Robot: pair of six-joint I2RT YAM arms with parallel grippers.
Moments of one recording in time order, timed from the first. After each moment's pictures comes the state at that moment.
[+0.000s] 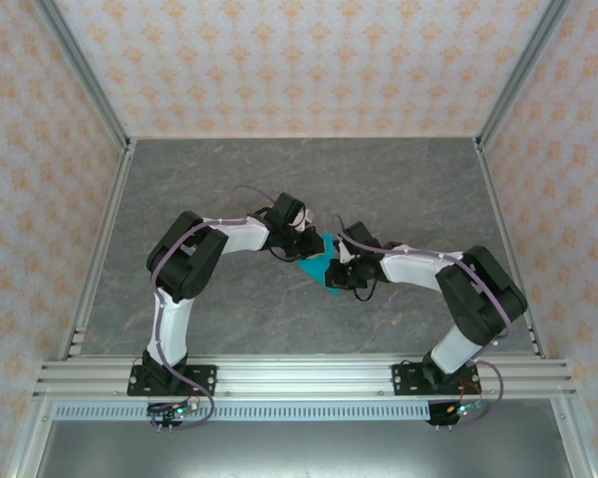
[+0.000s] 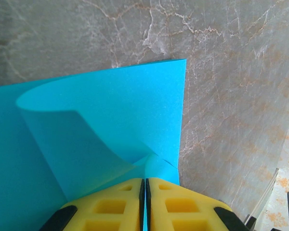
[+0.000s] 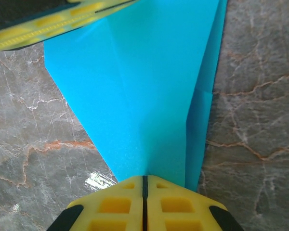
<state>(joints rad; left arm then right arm) -0.54 2.08 1.23 -0.12 0.54 -0.83 0.60 1.62 0.76 -0.27 -0.36 0.59</state>
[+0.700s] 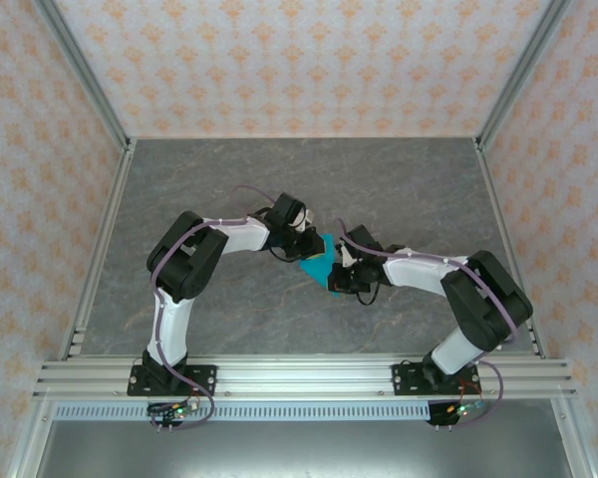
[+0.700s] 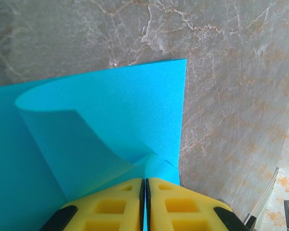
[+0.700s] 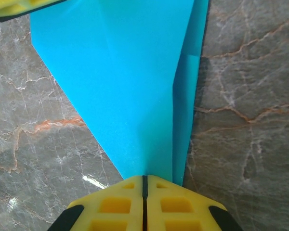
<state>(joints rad) -0.54 2.08 1.23 -0.12 0.54 -0.83 0.61 1.58 0.73 -0.31 -0.35 0.59</state>
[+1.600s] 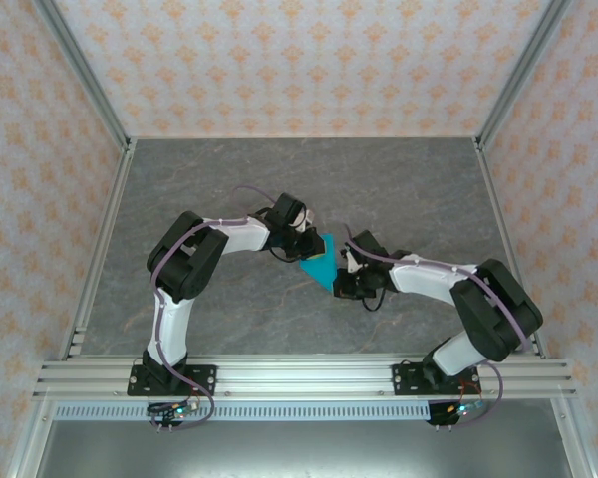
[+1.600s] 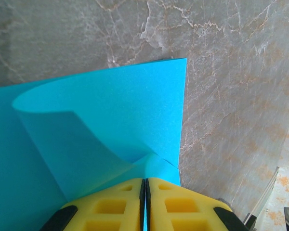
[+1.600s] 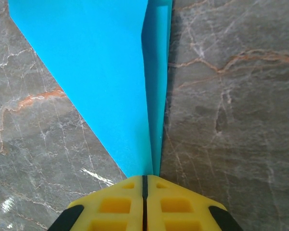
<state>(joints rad) -0.55 2.08 1.23 -0.13 0.54 -0.83 0.61 1.51 0.67 -0.34 -0.33 0.59</state>
